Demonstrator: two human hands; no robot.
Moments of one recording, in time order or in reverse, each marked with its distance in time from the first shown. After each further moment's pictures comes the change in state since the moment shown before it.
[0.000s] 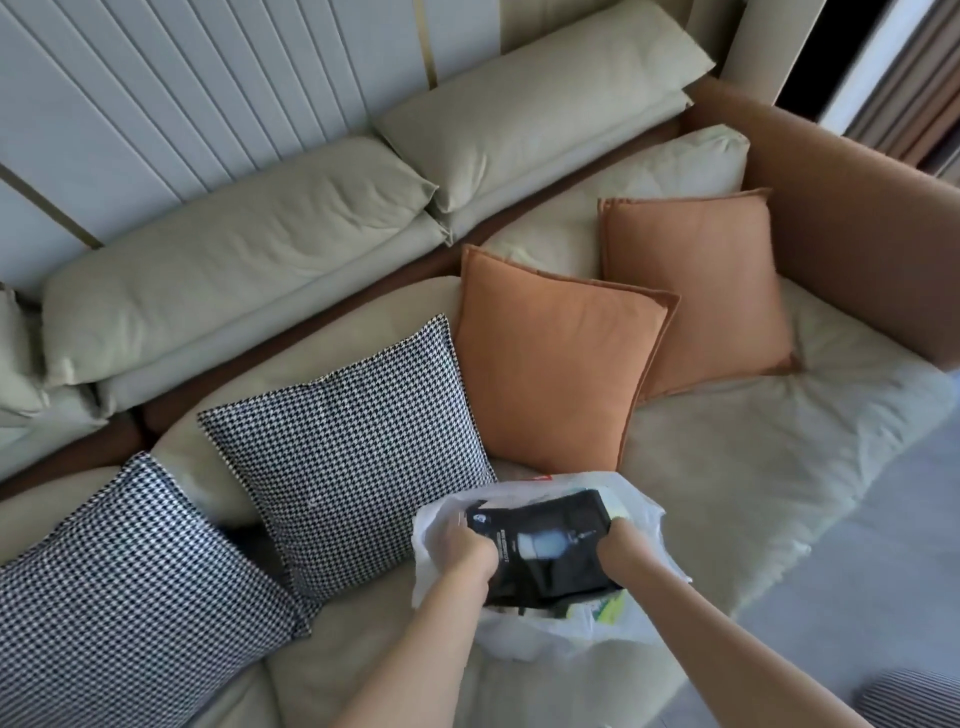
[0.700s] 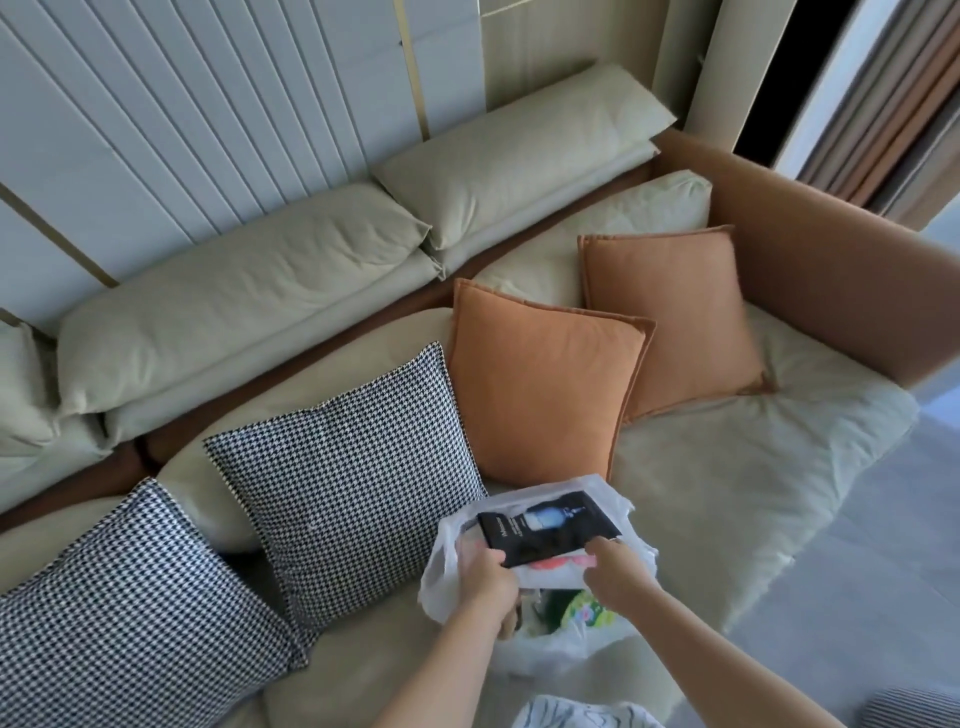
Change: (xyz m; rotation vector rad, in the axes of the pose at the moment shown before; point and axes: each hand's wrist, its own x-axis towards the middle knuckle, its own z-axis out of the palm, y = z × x) left_hand -0.054 -0.003 0.003 0.212 -0.059 0.254; right_hand -0.036 0.013 0.003 -0.247 0.053 -0.266
